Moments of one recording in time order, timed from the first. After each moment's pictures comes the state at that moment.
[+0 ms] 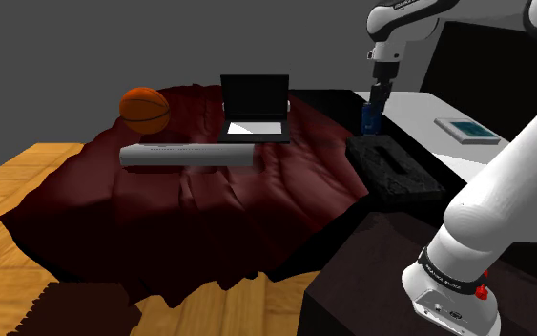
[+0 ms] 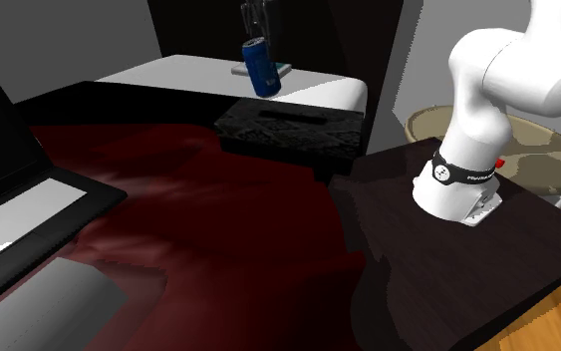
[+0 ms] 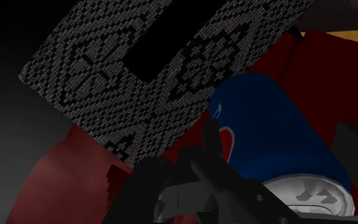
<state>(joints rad) -0.23 -0.14 -0.42 -2.04 -0.04 1.73 -0.70</state>
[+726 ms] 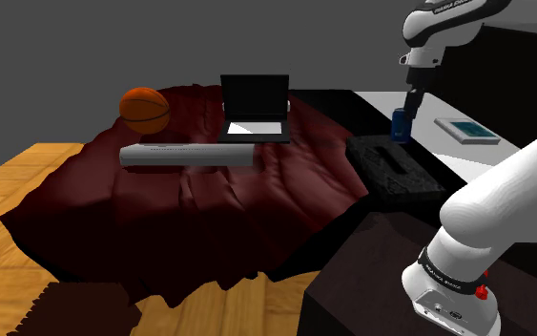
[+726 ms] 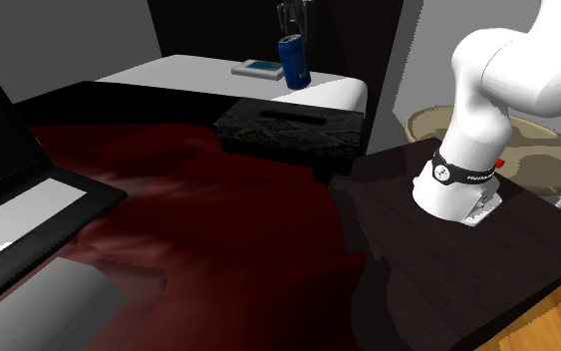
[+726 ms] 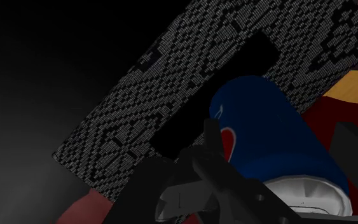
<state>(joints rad) -0.32 -0.31 -0.50 -2.20 -0.15 1.74 -0.80</state>
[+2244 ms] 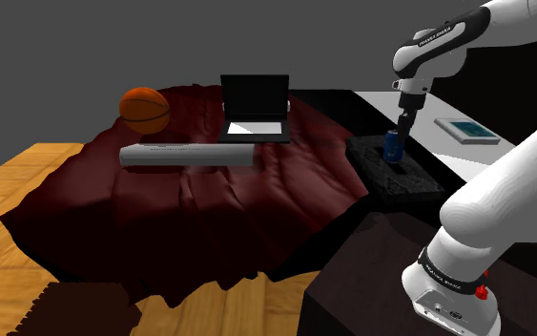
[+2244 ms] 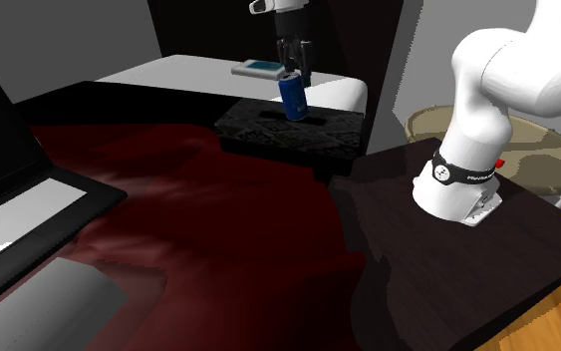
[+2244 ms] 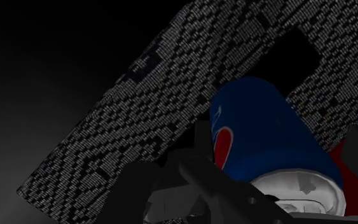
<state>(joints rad) -0.32 -0.24 -0.53 -2.35 -0.14 1.96 -0.82</state>
